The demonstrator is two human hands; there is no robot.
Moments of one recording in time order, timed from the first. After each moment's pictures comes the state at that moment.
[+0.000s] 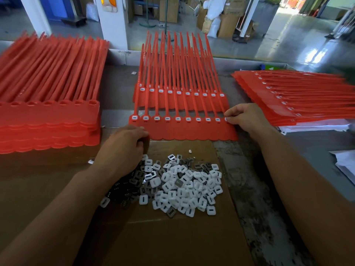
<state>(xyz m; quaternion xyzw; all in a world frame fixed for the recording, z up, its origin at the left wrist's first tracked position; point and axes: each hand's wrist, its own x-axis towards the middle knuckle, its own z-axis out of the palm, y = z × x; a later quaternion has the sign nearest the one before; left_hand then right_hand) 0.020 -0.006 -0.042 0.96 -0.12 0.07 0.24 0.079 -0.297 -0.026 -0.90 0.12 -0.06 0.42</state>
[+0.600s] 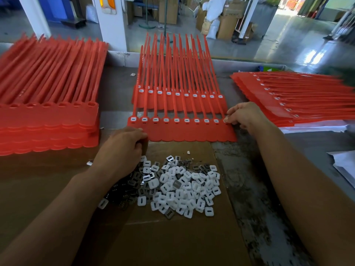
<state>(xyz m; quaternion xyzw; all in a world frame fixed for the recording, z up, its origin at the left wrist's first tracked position) 0.019 -0.007 -0.043 0.96 -0.11 0.06 0.25 0.086 -0.293 -0.009 -0.88 0.22 0.00 0.43</state>
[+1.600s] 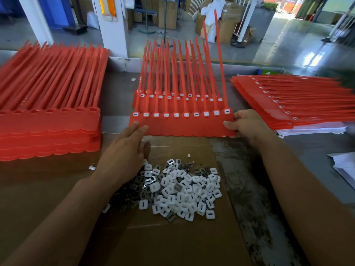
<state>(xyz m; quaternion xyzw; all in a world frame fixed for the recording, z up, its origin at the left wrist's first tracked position) 0.019 -0.008 -0.046 0.96 -0.10 0.06 0.25 0.070 -0.292 -0.022 -0.83 0.15 0.00 0.54</state>
